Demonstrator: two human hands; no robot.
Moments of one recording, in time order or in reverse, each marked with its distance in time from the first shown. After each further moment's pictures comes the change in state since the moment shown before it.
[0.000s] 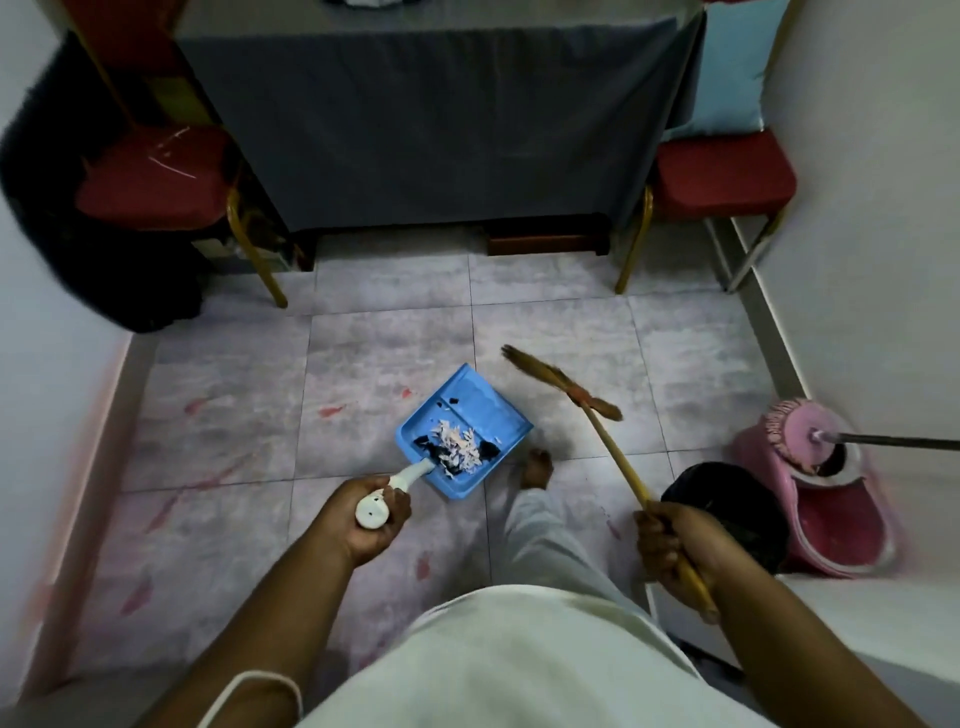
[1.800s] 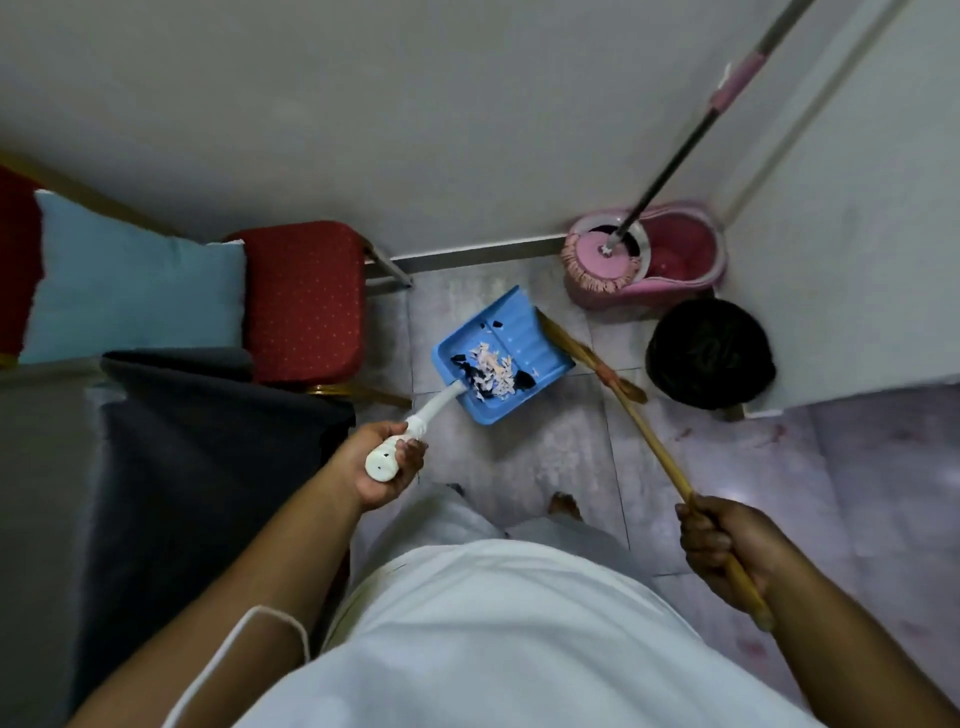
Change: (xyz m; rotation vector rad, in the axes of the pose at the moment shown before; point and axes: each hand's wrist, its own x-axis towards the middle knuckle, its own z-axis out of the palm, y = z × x) left_hand 0.332 0.040 0.794 1.689 0.163 -0.702; right_hand 0.117 -0.295 0.144 1.632 0.232 -0.245
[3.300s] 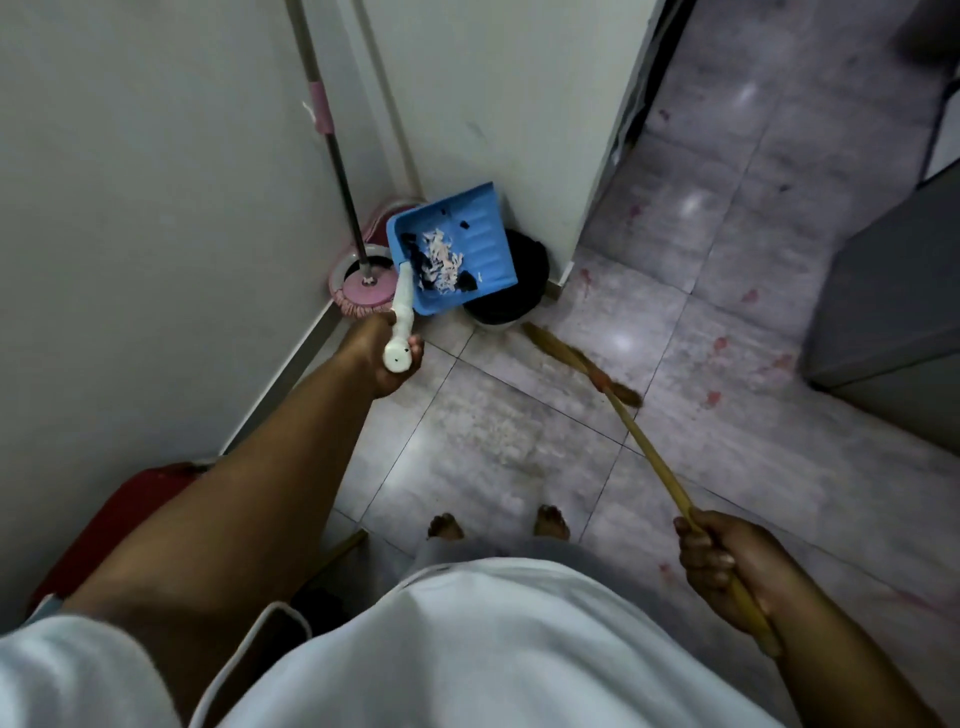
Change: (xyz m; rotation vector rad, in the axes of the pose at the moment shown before) left_hand 0.028 -0.025 0.235 1.162 -0.140 0.189; right_hand -0.033 0.260 0.020 0.950 0.093 -0.268
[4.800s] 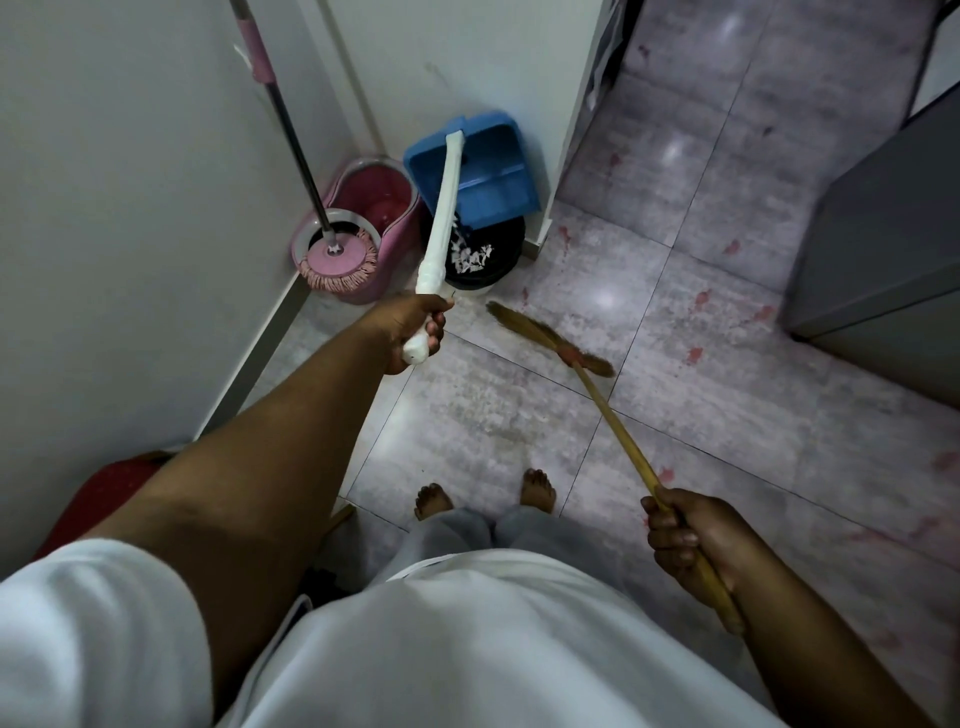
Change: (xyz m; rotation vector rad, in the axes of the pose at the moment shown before) left_hand 0.039 -0.034 0.048 0.383 -0.097 -0.017; right_hand 0.008 0.008 0.004 -0.055 0.052 0.027
